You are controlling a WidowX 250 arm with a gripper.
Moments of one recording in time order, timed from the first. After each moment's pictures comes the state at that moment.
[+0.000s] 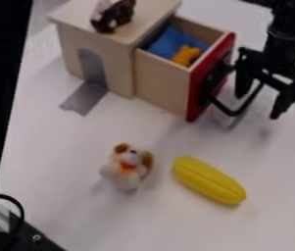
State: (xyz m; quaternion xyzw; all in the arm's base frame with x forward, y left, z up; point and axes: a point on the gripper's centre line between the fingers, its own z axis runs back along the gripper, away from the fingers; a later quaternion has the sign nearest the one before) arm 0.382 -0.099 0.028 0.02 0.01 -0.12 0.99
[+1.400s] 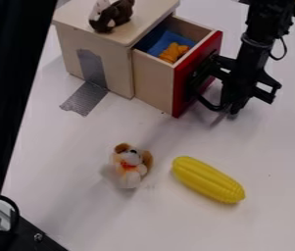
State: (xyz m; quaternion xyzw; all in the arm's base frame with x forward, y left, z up) arm 0.379 -0.035 0.008 0.05 0.07 -0.01 1.00
